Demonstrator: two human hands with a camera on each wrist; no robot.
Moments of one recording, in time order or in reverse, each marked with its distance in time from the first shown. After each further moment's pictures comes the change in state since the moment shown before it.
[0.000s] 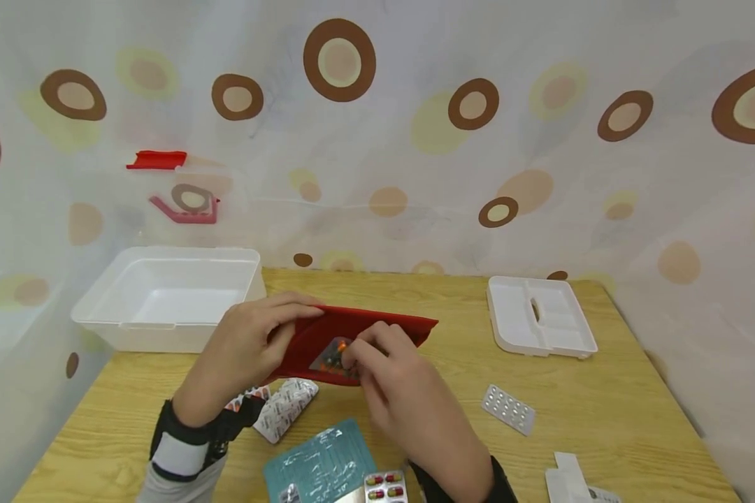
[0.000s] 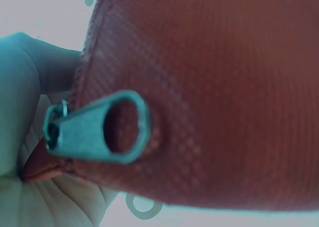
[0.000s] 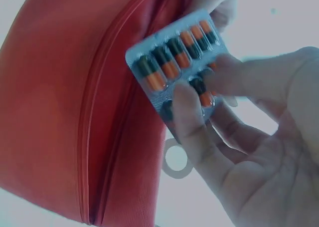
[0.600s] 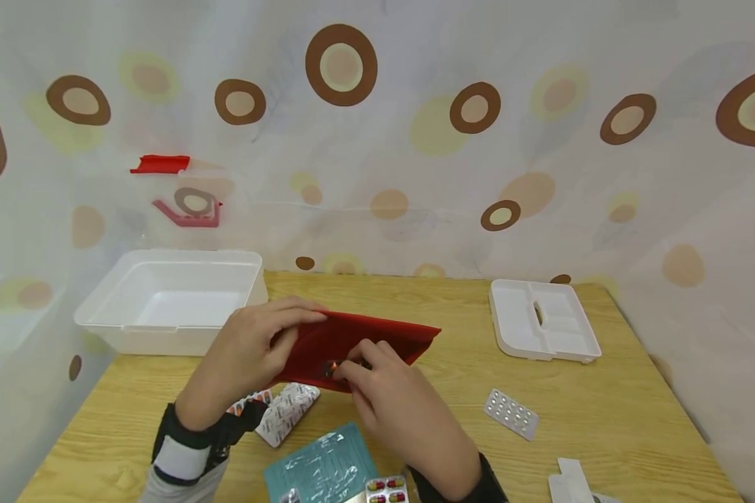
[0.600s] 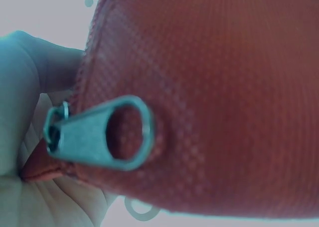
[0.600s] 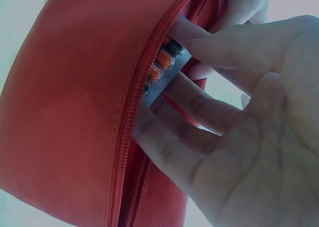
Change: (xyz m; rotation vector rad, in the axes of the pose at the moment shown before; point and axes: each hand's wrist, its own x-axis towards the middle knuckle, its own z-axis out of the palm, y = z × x) left_hand 0.001 0.001 0.000 0.013 -0.012 0.005; right_hand 0.003 0.013 0.021 -0.063 -0.207 0.003
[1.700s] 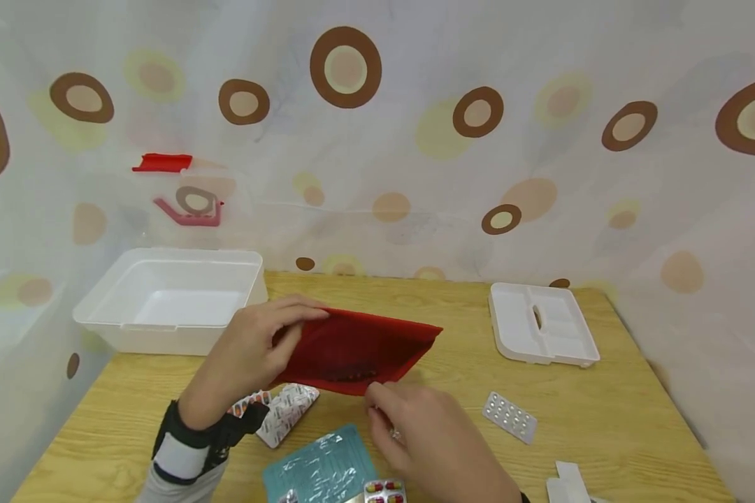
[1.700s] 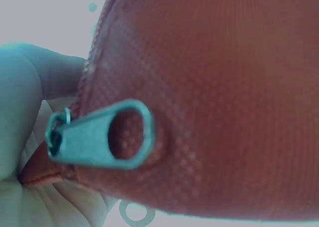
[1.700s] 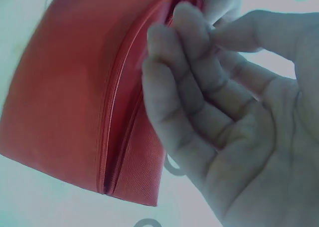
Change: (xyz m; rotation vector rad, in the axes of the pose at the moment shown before) left_hand 0.001 0.000 0.002 -0.084 0.025 -0.021; right_hand -0.034 -0.008 -0.022 0.135 -0.033 0.064
